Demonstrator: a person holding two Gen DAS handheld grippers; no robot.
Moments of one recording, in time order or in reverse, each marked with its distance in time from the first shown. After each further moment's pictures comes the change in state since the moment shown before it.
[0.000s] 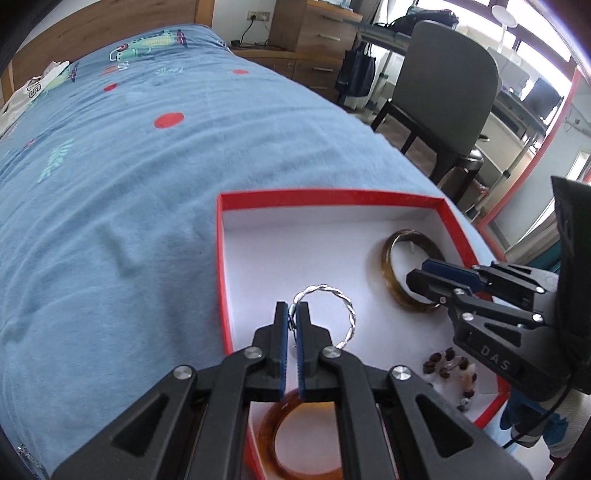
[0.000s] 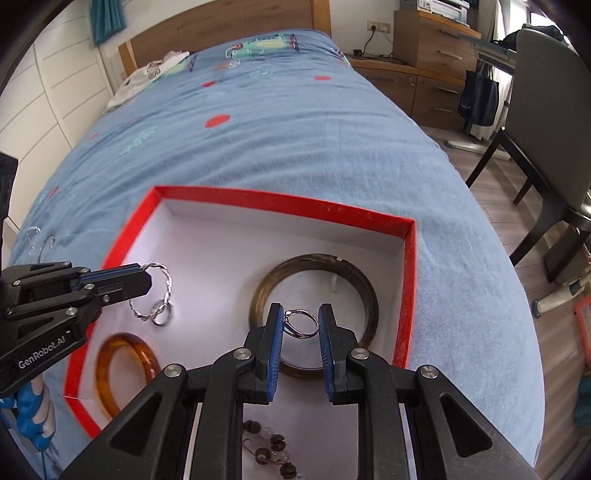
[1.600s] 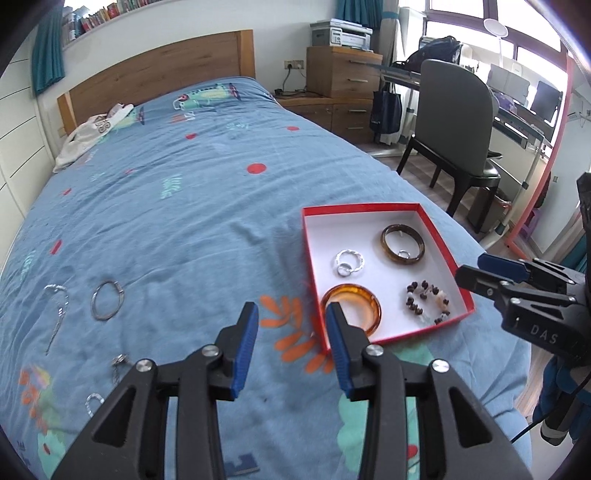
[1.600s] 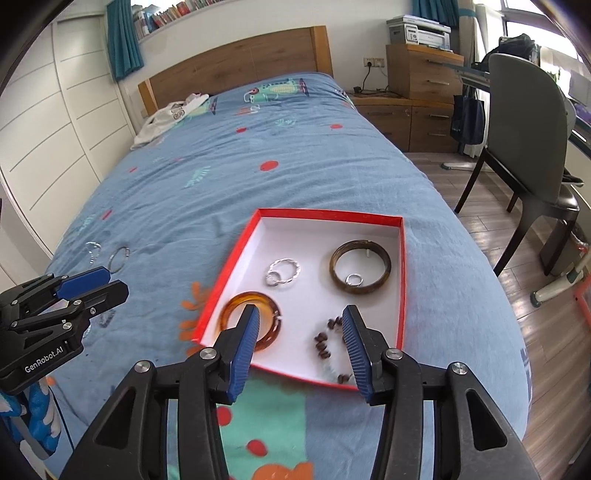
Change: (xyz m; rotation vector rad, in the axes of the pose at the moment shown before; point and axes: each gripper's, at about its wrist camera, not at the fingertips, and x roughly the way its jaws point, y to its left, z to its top) left arm -0.191 -0.010 -0.089 0.009 -0.176 0.228; right arm -0.146 0.059 -0.059 0.063 -0.159 0.063
